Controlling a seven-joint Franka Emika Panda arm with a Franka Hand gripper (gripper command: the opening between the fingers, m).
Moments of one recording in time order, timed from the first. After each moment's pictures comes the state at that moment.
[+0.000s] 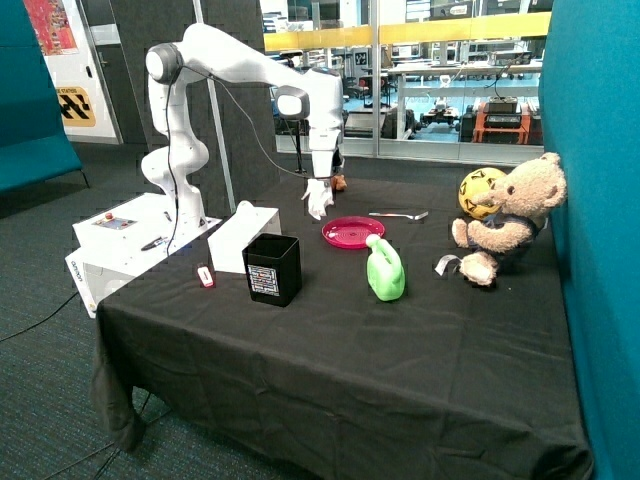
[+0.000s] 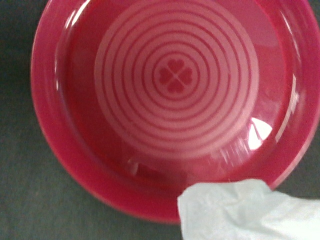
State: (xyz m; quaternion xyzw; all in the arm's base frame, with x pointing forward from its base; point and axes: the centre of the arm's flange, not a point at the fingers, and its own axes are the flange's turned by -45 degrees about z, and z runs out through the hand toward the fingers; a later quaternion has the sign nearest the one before) arm 0.590 -0.025 0.433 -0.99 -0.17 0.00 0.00
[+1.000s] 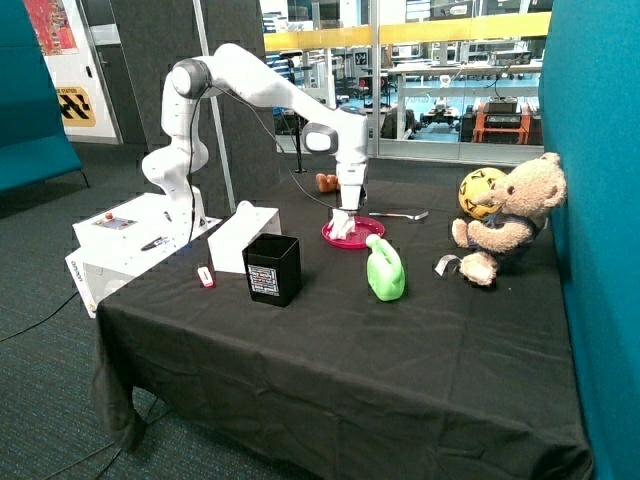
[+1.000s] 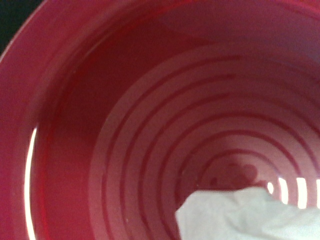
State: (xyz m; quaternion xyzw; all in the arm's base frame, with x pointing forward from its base) arm 0.638 0.011 0.339 -0.98 -0.19 0.00 0.00
